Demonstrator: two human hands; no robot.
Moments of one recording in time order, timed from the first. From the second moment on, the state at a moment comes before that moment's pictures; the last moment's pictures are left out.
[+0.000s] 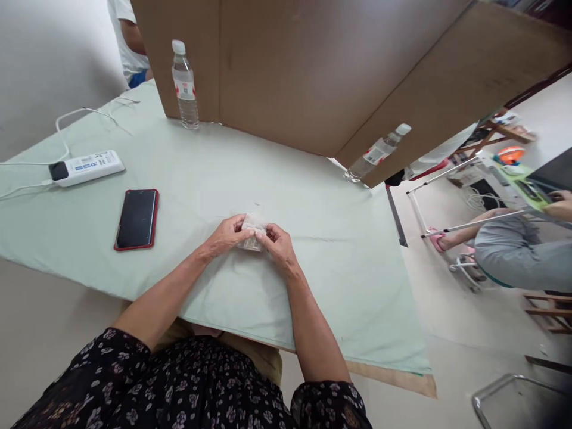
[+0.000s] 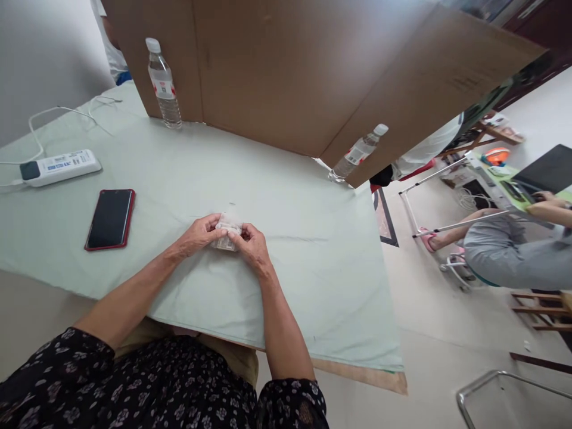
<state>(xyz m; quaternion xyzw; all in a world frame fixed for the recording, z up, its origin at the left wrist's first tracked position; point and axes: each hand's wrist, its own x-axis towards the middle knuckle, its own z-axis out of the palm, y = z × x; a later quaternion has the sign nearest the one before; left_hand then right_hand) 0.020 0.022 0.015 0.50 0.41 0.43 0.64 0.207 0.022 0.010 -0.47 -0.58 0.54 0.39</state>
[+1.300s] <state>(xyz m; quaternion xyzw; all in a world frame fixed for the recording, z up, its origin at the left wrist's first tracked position) 0.011 0.020 0.003 0.54 0.48 0.42 0.56 0.175 0.037 0.027 -0.51 -0.52 0.54 0.43</state>
